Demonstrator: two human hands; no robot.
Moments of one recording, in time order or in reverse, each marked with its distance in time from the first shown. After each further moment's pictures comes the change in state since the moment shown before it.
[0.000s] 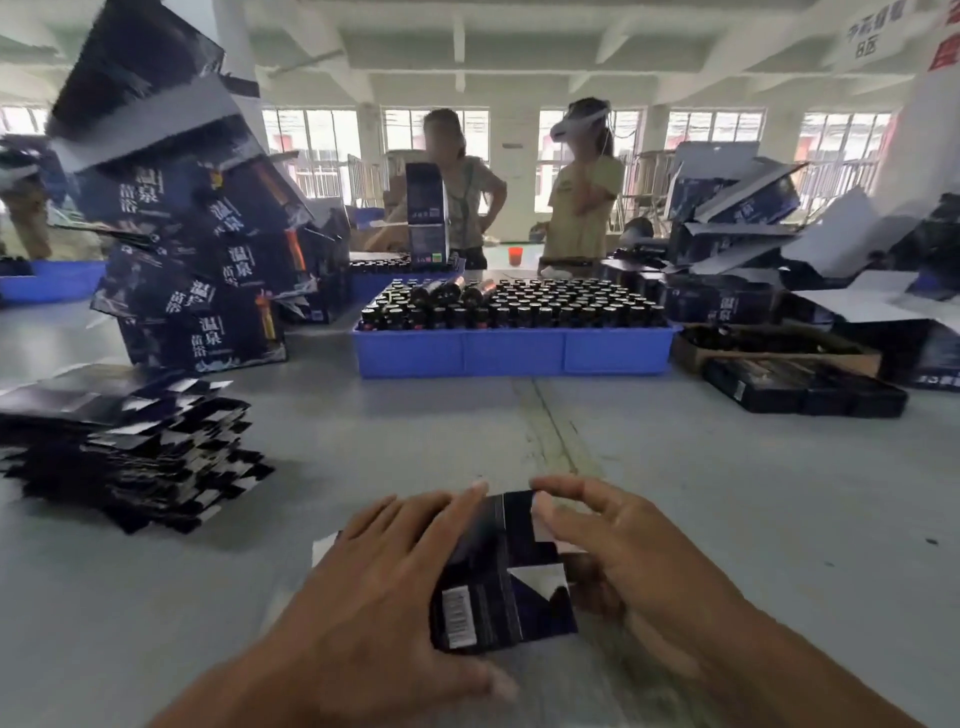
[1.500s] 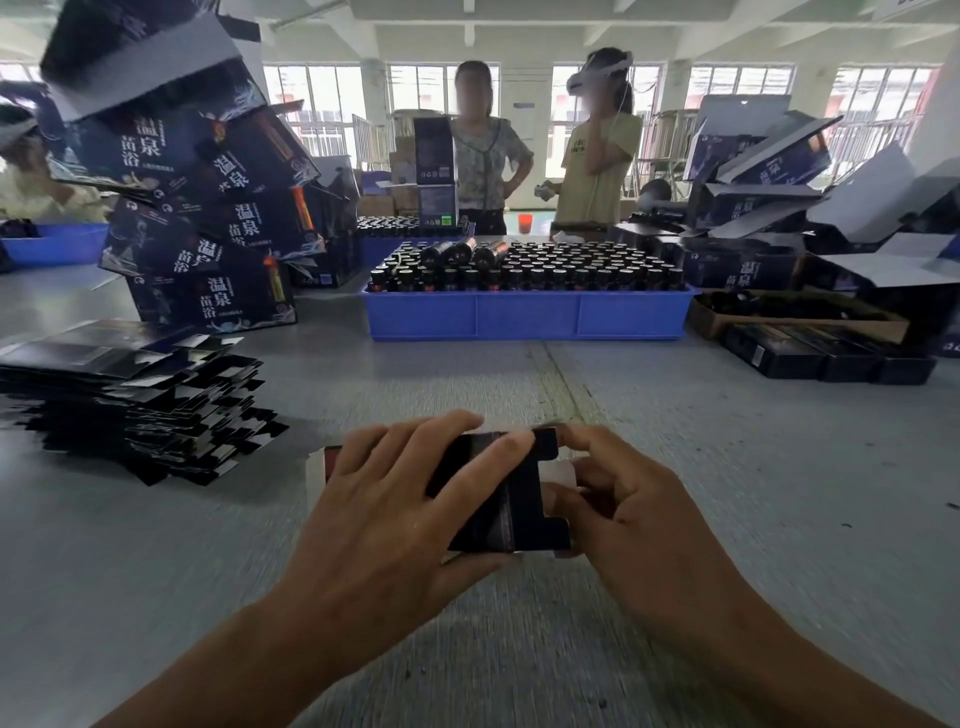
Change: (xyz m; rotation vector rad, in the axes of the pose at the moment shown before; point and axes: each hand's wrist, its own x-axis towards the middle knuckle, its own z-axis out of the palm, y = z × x) left_hand -0.004 -0.003 0.005 0.139 0.373 0.144; right_hand -0.017 0.010 0.014 -0.398 0.010 -0.485
